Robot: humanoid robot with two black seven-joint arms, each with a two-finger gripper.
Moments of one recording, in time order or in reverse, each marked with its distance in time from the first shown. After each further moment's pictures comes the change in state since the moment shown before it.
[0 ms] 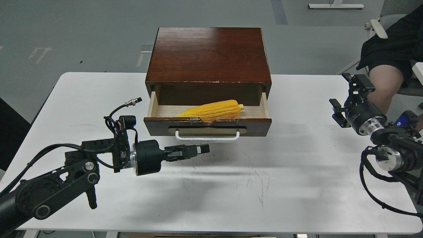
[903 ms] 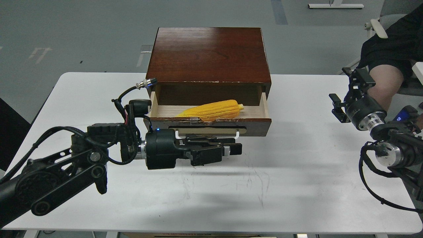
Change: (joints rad) left arm -0.083 -0.009 -0.003 -0.193 0.087 -0.009 -0.105; right arm 0.023 0.001 0.001 0.000 0.001 -0.003 0.000
